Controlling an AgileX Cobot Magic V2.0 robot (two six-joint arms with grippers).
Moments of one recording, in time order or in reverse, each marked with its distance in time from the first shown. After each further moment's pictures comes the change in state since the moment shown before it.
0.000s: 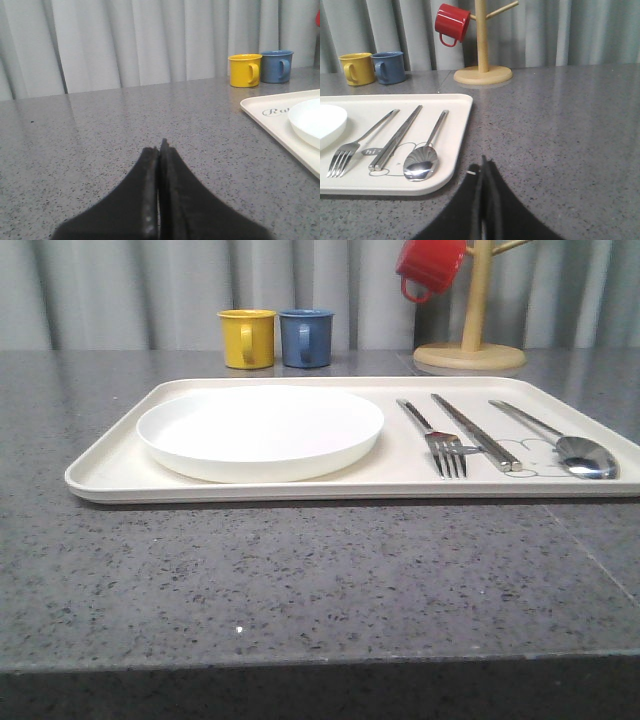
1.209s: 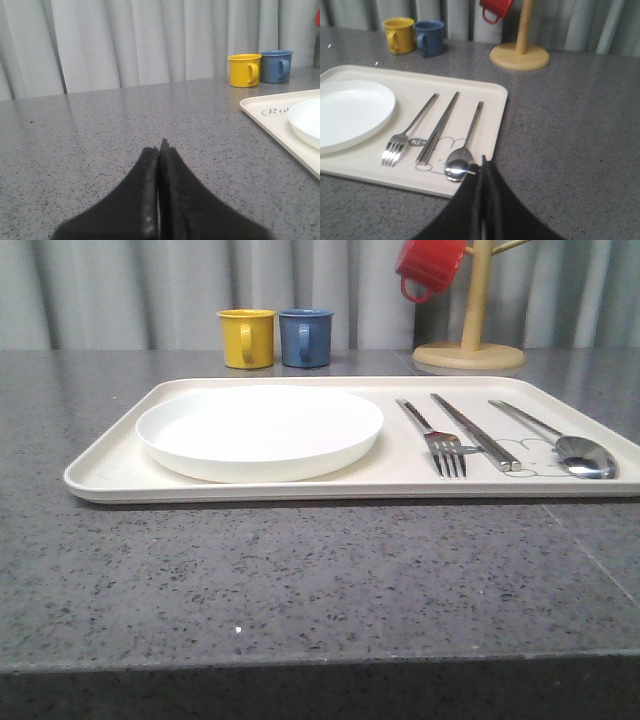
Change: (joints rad) left arm 0.000 0.000 0.000 0.000 0.000 0.000; right arm 0.046 0.166 -0.356 0.119 0.337 -0.192
